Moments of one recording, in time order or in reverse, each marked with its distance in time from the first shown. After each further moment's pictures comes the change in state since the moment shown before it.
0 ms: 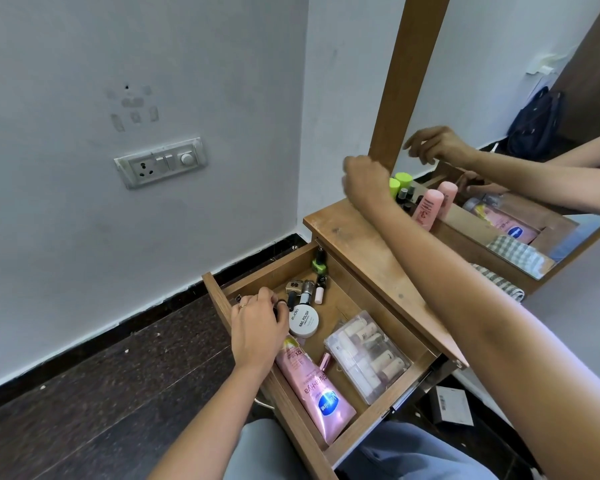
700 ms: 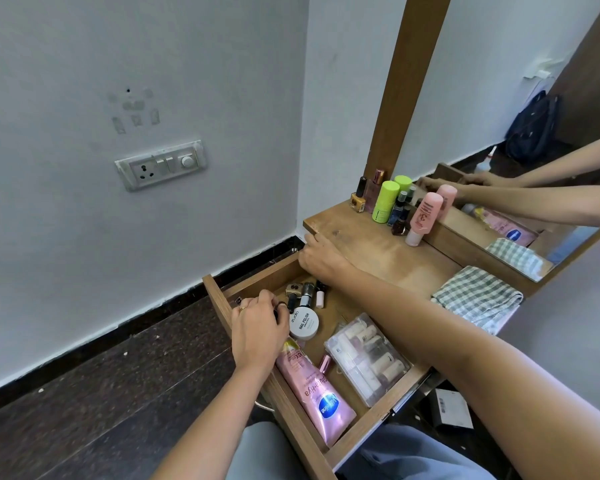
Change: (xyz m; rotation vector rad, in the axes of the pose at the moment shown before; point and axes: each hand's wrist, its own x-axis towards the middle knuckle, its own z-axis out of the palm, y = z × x) left_hand 0.000 0.000 0.000 -0.002 -0.004 -0.003; right_hand -0.083 -0.061 0.073 -0.532 -0.229 -0.768
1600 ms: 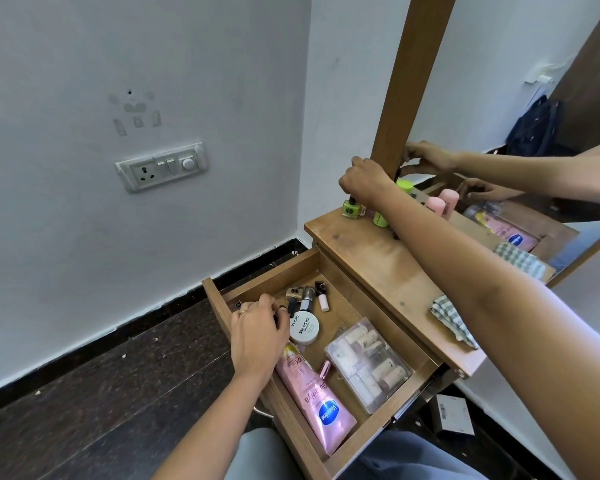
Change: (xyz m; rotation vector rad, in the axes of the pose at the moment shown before) left_hand 0.000 0.000 -0.001 -0.015 0.020 -0.003; right_hand 0.014 0.157 -0.007 0.017 0.000 0.249
